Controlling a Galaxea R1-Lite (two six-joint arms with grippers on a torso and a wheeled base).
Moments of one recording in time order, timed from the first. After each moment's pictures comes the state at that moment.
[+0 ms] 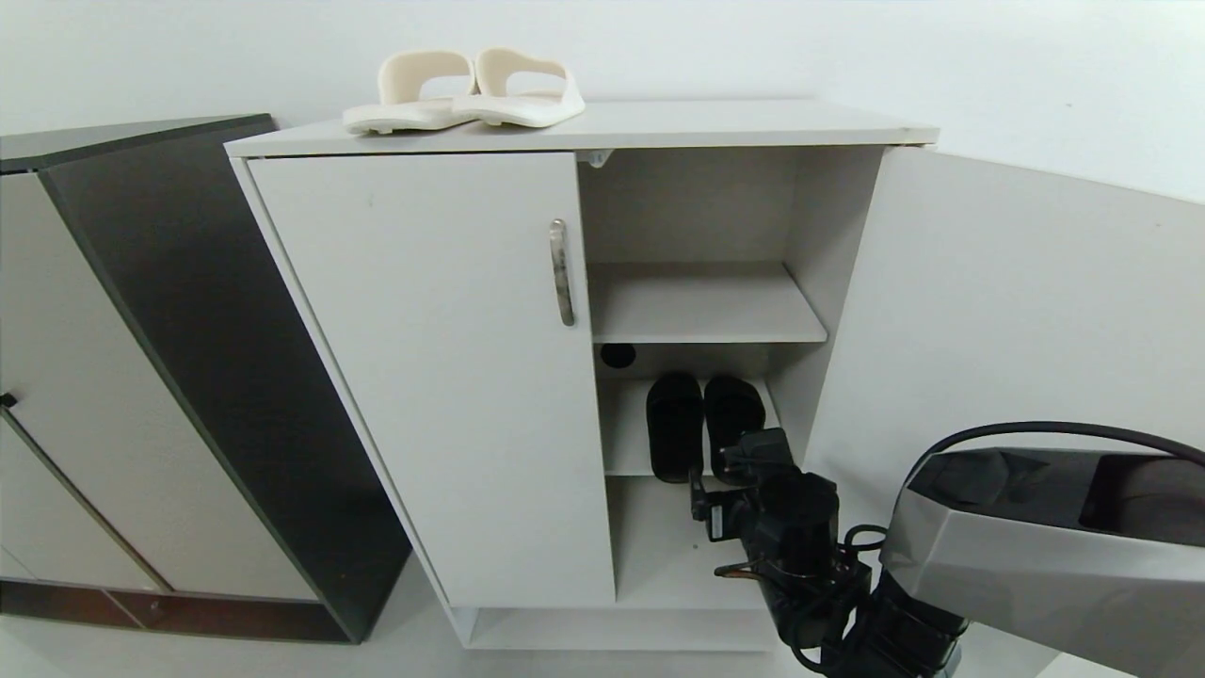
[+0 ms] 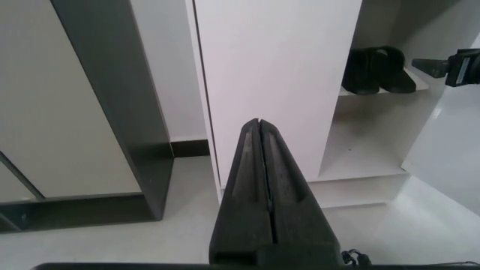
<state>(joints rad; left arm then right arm) 0.00 0.00 0.00 0.00 -0.04 0.04 0.75 2.34 -0.79 -1.43 -0.63 0.04</state>
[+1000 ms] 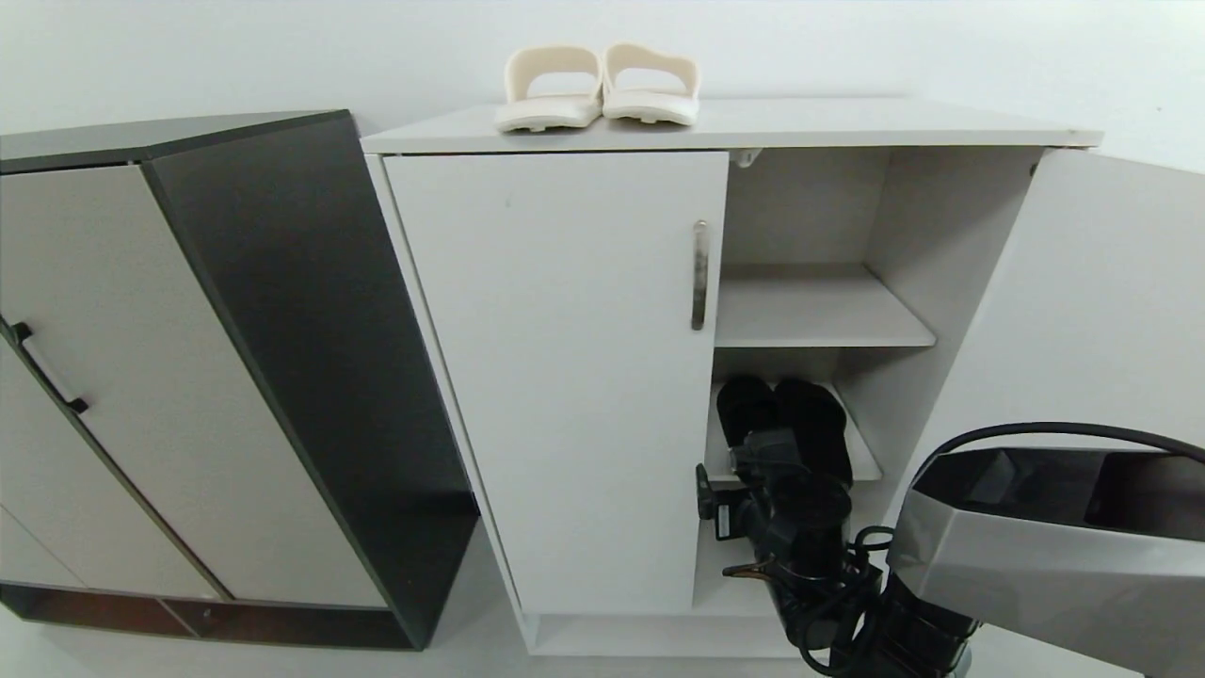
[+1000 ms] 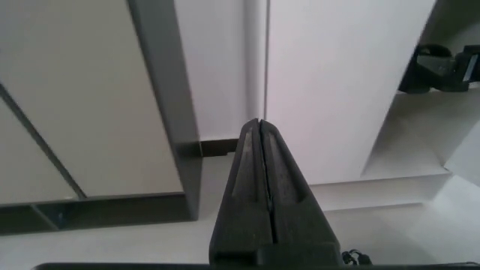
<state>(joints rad) 0.00 0.00 0.00 0.00 -0.04 0.04 0.75 2.33 -0.76 -1.48 -0.63 0.01</state>
